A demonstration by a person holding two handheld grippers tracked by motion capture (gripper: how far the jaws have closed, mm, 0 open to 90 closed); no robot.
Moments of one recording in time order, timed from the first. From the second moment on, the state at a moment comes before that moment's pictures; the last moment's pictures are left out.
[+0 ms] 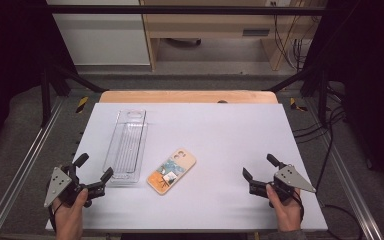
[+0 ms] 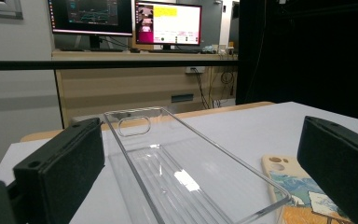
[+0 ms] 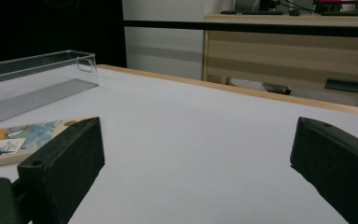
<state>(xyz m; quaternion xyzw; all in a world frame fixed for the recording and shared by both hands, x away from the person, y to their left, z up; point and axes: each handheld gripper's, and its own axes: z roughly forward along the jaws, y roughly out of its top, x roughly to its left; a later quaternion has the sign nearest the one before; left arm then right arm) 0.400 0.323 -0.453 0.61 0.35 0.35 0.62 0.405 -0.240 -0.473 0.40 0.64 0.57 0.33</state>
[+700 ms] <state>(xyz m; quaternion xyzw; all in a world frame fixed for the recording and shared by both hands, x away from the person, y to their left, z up) 0.398 0.325 -0.453 0.61 0.35 0.35 0.62 0.410 -0.215 -0.464 0.39 0.66 0.56 0.31</state>
